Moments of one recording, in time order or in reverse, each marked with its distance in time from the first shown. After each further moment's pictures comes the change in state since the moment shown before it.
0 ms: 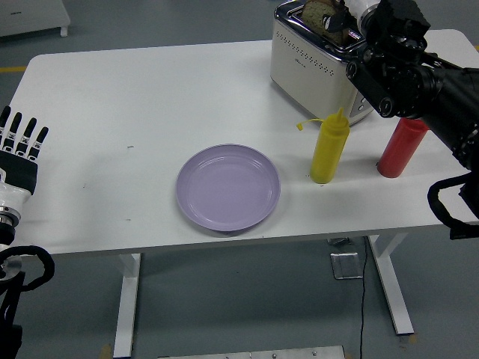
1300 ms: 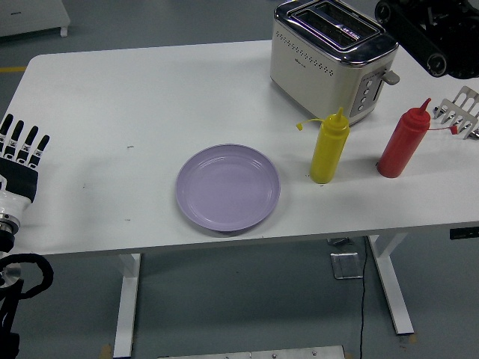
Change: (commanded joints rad) left arm 0.029 0.014 0.010 -0.001 0.003 -0.005 -0.005; right arm 0.084 -0.263 -0.062 0.499 -0.069 -0.165 0.029
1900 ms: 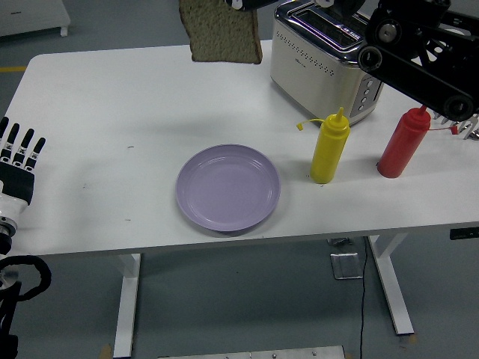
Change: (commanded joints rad) left arm 0.008 -0.005 -0.016 0.002 0.003 0.000 -0.001; right arm -0.028 -0.087 -0.137 0.469 0.446 0.366 0.070
